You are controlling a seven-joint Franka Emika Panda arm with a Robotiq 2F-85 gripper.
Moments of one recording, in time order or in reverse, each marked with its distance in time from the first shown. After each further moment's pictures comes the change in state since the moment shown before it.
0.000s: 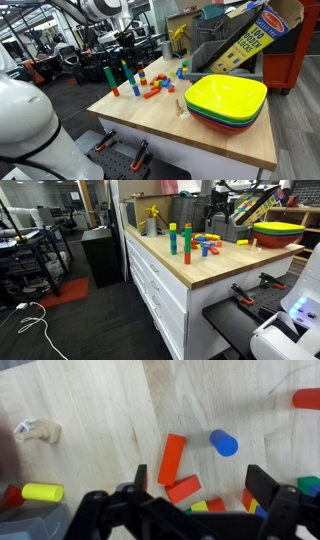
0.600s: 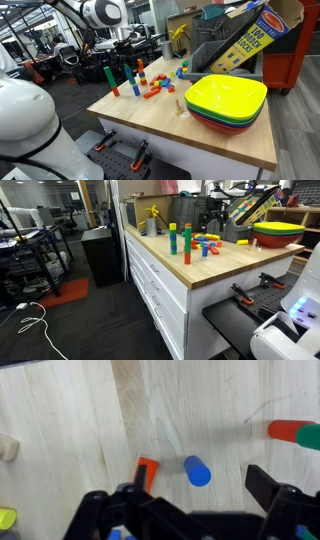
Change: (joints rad) arm 0.050 0.073 0.006 0.000 0.090 -0.002 -0.062
